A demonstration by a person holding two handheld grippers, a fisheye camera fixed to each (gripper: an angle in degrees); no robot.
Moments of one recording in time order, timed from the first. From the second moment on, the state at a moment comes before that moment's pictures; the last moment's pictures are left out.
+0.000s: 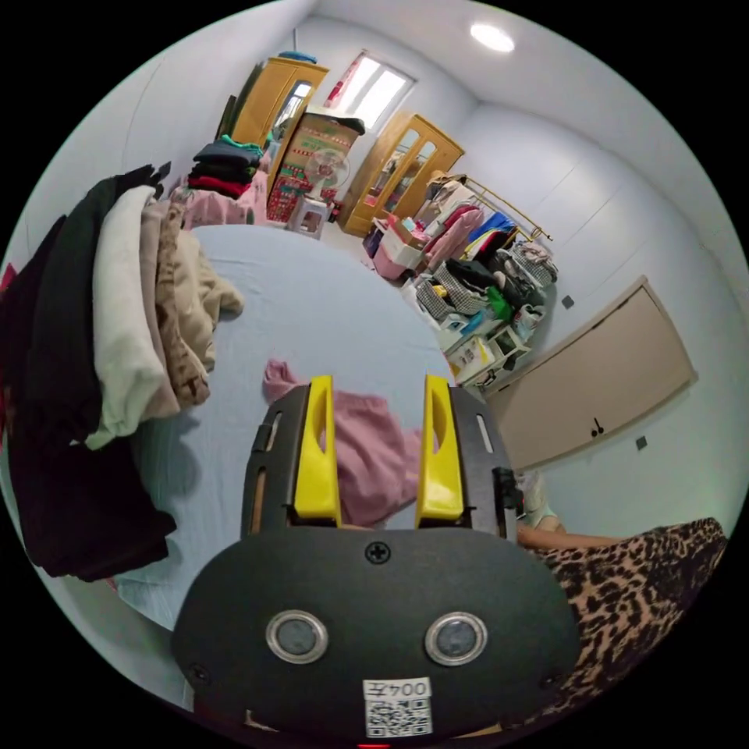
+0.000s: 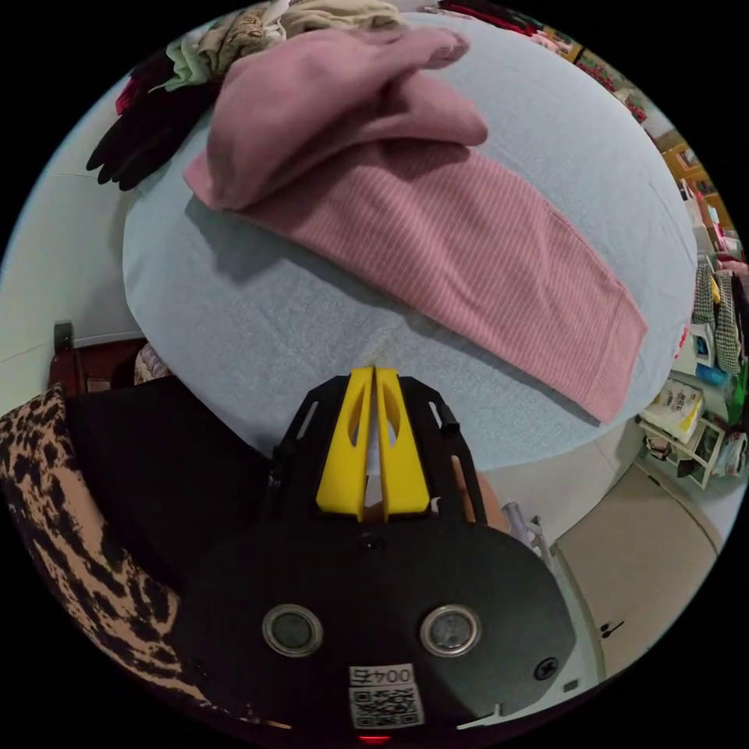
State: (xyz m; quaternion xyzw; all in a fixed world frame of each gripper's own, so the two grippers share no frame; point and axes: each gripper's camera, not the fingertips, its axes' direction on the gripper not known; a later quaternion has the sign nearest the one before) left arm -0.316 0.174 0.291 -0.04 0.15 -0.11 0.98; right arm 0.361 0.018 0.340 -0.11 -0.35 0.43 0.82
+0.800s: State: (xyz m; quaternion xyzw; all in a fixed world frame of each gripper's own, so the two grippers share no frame) left arm -0.307 0.240 0.517 -0.19 0.01 0.00 0.98; right arm 0.358 0.069 0.258 0.08 -0.50 0.60 0.62
